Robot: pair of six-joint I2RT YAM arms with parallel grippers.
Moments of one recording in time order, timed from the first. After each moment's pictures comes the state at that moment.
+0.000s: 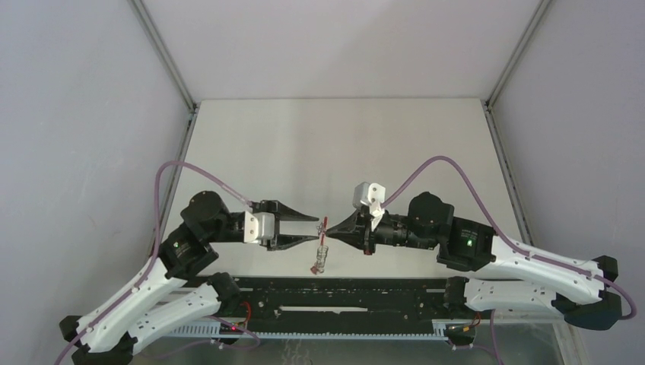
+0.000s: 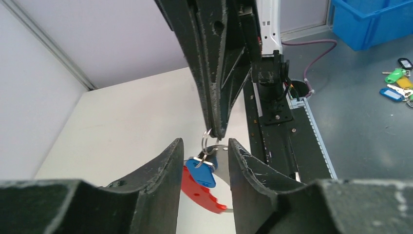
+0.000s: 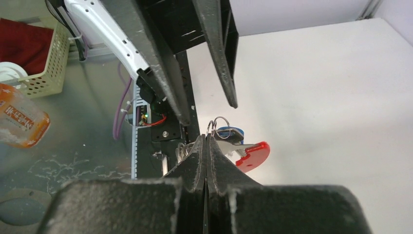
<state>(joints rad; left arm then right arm) -0.85 0.61 0.83 -0.20 0.70 0.28 1.24 0.91 0.99 -0.19 -0.15 0.02</state>
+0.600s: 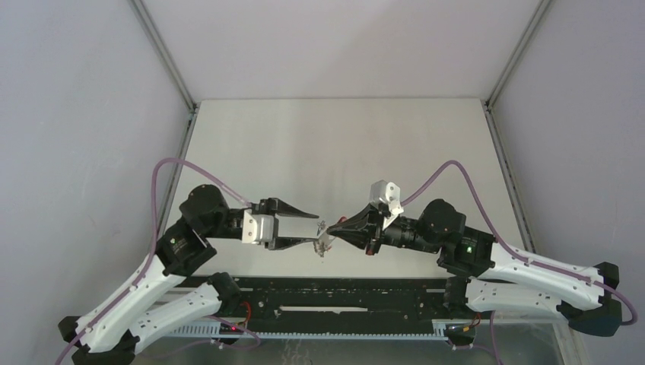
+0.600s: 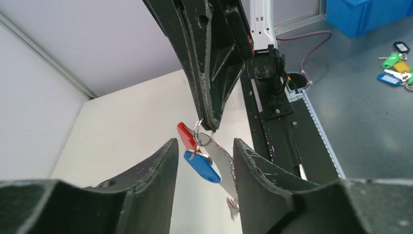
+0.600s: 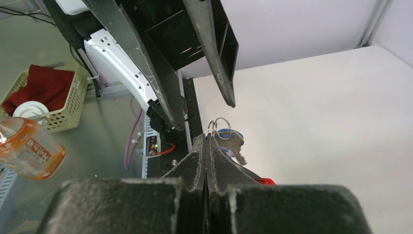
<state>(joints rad) -0.81 0.66 0.90 -0.28 0.79 0.37 1.21 0.83 0.85 0.04 -0.17 0.11</state>
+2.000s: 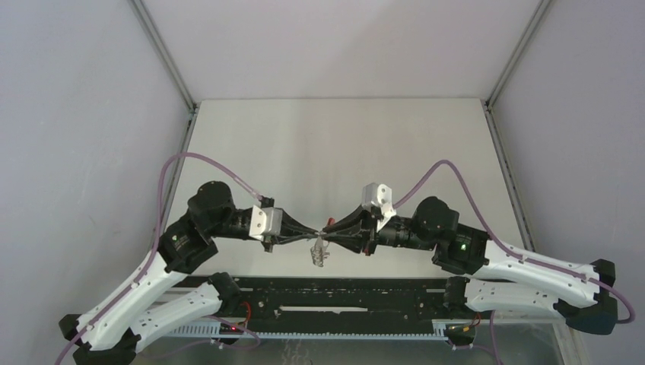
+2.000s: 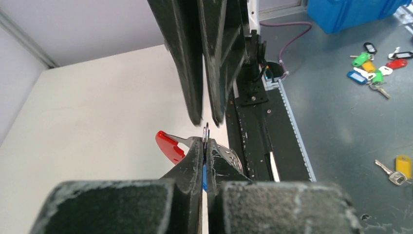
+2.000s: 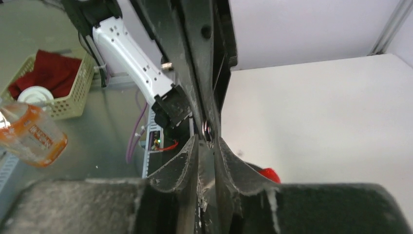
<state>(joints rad) -0.81 0.69 0.93 -0.37 0.82 0.29 1.22 0.87 0.82 0.14 -0.22 0.08</state>
